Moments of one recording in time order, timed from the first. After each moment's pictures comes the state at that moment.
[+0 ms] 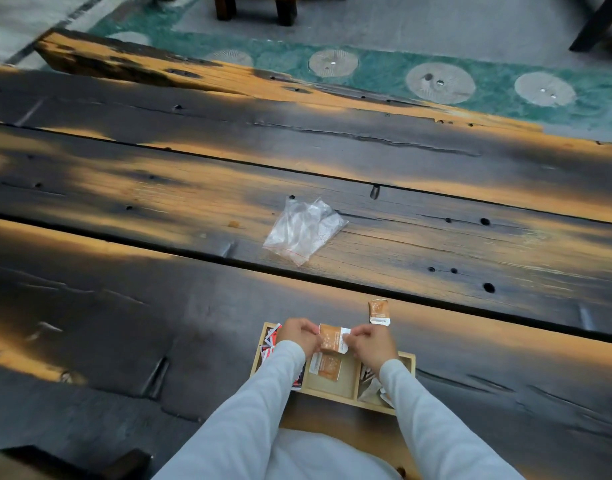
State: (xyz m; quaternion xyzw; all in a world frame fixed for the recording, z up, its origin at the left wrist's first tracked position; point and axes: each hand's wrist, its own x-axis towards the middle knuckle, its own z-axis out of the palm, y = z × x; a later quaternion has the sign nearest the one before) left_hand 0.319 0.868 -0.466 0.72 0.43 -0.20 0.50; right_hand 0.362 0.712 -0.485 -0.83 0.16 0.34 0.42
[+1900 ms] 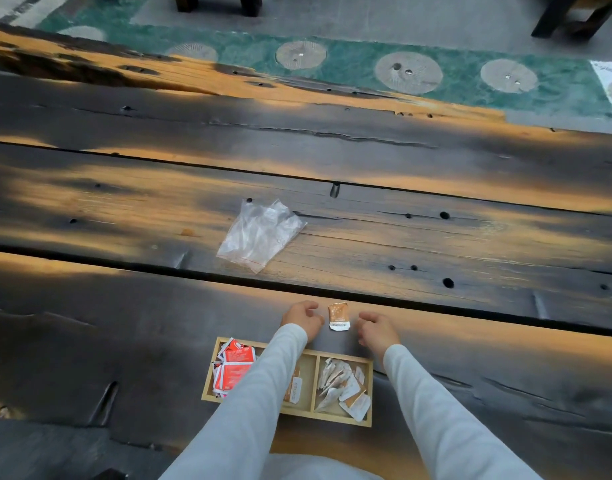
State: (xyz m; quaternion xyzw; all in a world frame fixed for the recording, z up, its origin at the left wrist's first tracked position) left_hand 0.402 0.798 -0.488 0.75 0.36 -0.26 0.49; right_hand 0.428 0.623 -0.532 -0.78 0.25 0.34 0.46
